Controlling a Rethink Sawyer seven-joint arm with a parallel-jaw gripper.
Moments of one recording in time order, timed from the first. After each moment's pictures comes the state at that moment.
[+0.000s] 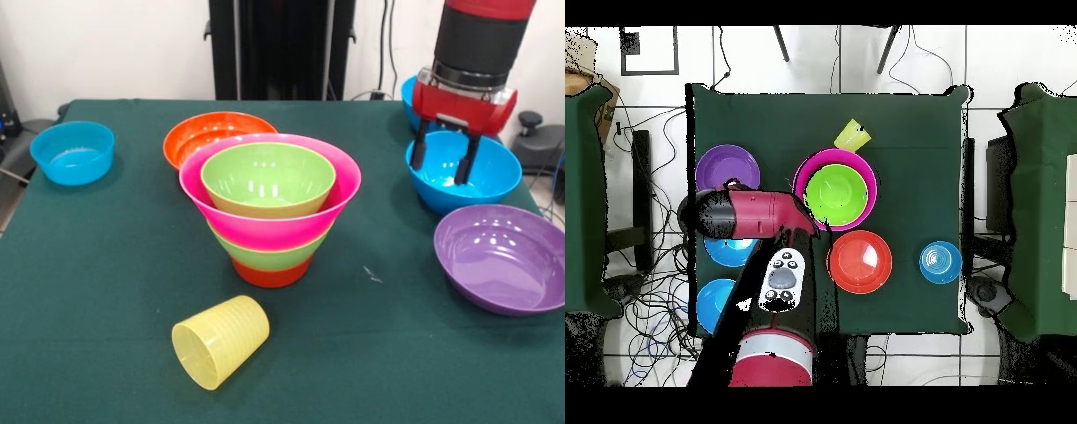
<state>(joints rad) 0.12 -0.57 -0.13 1.59 0.10 0.43 2.33</state>
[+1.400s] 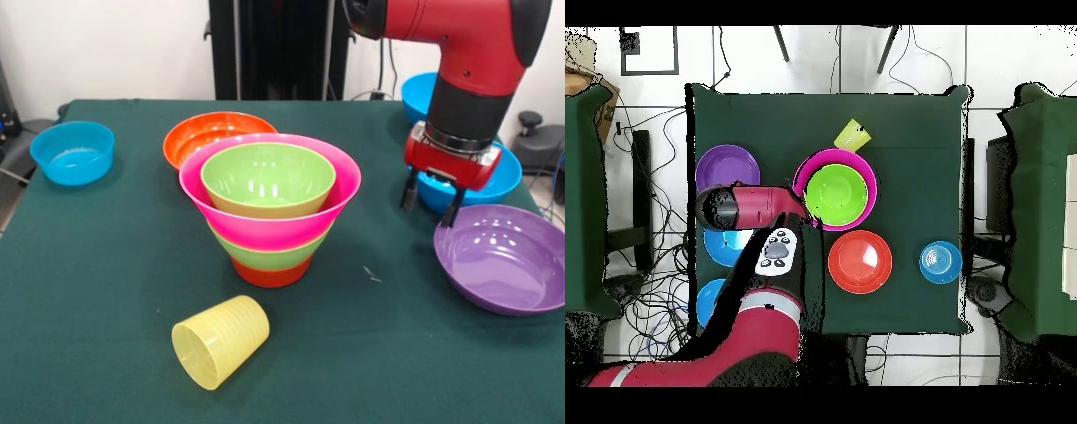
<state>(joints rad) 0.15 -0.39 -0.15 1.49 0.10 0.43 2.33</state>
